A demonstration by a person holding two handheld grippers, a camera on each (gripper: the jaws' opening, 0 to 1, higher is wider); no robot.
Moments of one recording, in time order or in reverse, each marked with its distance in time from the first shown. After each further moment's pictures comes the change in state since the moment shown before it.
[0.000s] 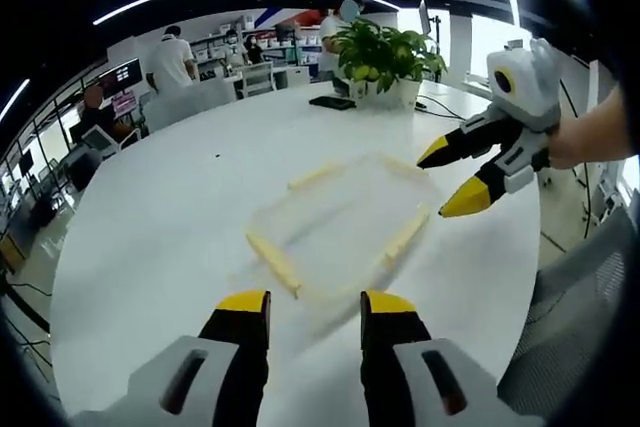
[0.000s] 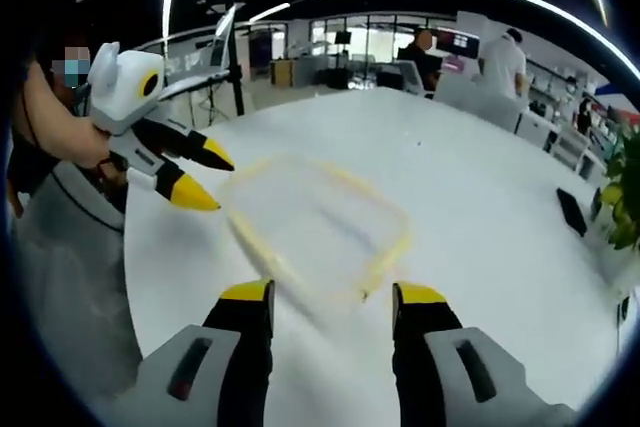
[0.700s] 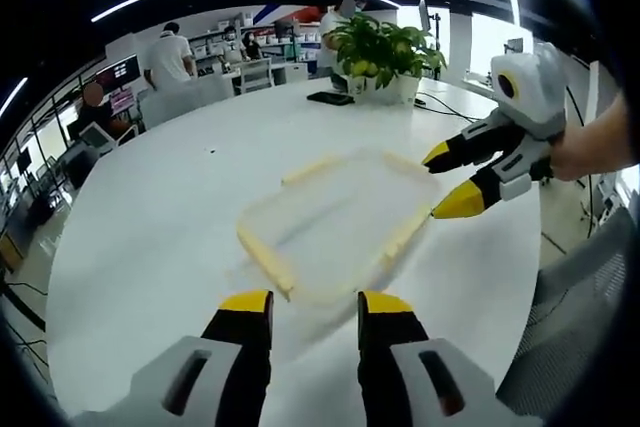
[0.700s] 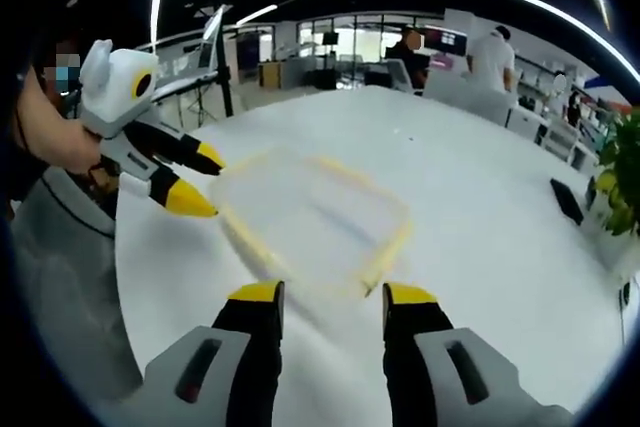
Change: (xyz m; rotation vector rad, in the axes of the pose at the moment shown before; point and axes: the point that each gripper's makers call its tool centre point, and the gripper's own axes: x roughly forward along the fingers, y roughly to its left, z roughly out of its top) left arm 0.007 -0.005 -0.003 -0.002 0.015 -0.012; right arm 0.006 0.002 -0.002 0.036 -0.014 -0.036
